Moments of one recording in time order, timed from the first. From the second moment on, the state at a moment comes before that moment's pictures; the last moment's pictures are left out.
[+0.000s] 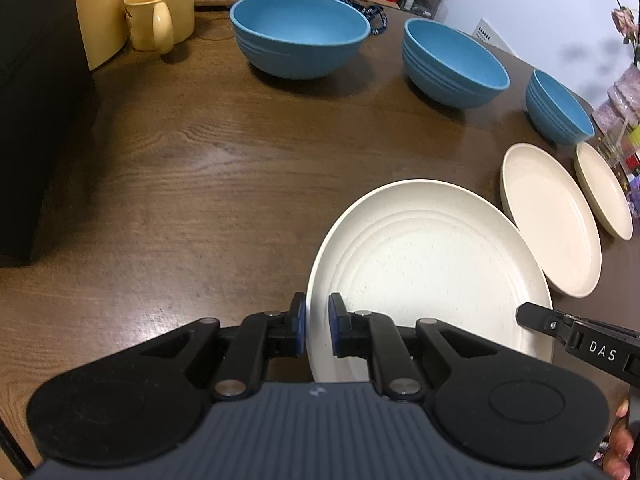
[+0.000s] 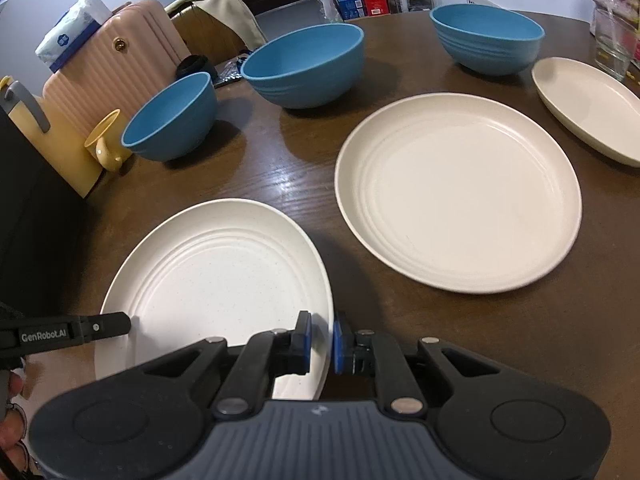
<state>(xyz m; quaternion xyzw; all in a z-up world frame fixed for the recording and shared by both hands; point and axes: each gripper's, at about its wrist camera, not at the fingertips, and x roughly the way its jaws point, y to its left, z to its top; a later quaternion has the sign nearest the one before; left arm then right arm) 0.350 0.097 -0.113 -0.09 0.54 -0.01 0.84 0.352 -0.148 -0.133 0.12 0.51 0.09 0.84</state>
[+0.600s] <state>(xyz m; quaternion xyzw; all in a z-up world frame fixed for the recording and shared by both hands) 0.329 0.078 -0.131 -0.08 0.55 -0.01 0.83 0.318 -0.163 -0.151 0.11 0.51 0.08 0.85</state>
